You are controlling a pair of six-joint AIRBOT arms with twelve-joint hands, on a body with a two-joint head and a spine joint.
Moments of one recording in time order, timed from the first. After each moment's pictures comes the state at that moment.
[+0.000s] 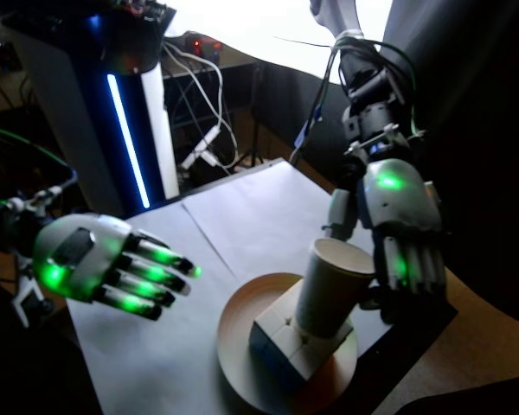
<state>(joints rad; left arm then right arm) 0.26 -1.33 1.62 0.89 -0.23 0.14 -1.04 -0.99 0.99 0.19 1.01 -0.87</state>
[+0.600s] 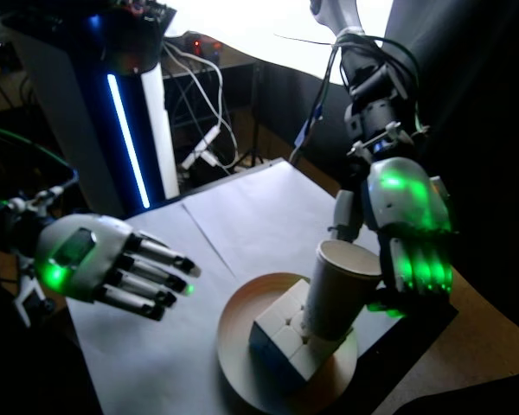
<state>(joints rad) 0.24 -1.34 1.62 0.94 -0.19 0.14 -1.04 -0.99 0.99 0.20 1.01 -0.87</state>
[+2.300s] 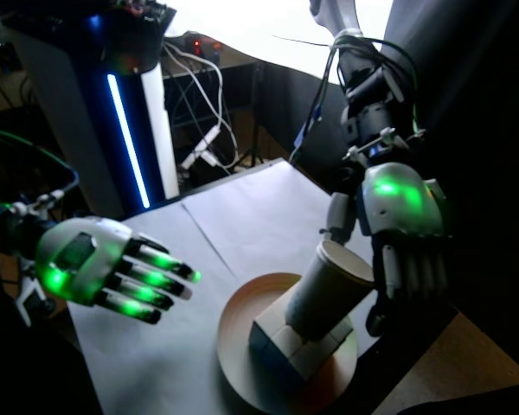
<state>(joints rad) 0.24 -1.34 1.62 0.95 -0.18 0.14 -1.06 -1.00 0.99 0.22 1.02 -0.87</state>
